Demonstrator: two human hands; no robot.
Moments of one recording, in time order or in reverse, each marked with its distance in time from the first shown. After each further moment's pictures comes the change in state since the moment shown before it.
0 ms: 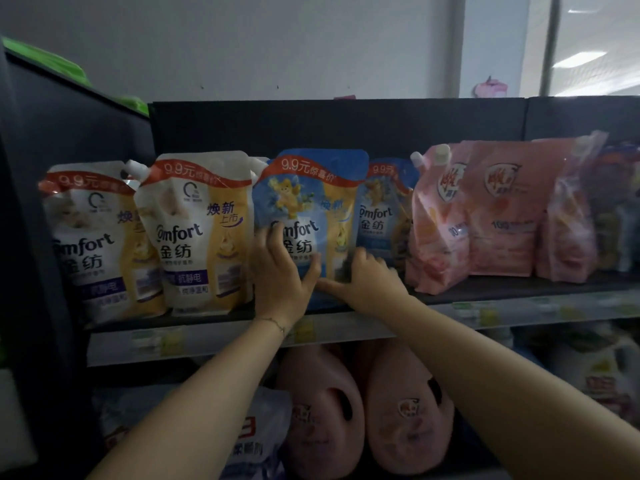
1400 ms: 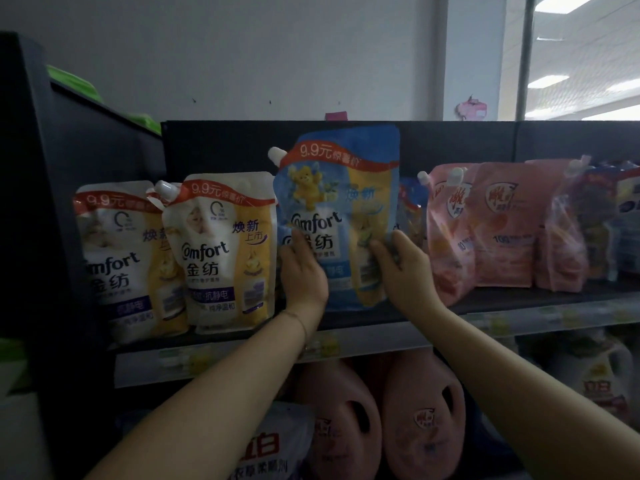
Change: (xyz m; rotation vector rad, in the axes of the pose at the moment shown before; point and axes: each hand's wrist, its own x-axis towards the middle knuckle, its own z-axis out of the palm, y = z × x) left_hand 0.038 0.036 -0.031 -0.918 -0.071 -0.615; right_hand -0.008 -0.013 -0.021 0.642 0.568 -0.210
